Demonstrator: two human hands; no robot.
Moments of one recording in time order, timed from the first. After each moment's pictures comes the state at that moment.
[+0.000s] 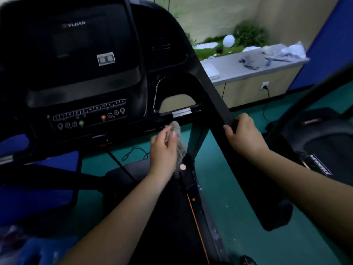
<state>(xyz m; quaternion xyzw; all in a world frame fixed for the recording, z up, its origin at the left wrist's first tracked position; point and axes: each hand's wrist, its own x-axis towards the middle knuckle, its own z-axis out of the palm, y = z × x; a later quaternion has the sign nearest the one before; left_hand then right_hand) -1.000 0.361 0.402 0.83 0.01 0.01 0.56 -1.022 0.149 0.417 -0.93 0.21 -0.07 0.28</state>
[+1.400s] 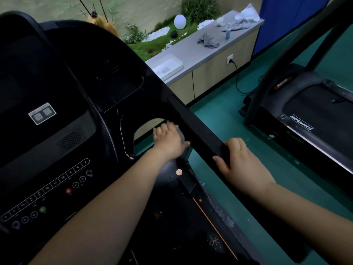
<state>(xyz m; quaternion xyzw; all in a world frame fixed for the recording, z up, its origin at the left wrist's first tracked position) -0.816 0.255 0.379 0.95 -0.27 -0.14 0.02 -1.014 0.145 0.411 -0.94 0.24 -0.03 0.25</state>
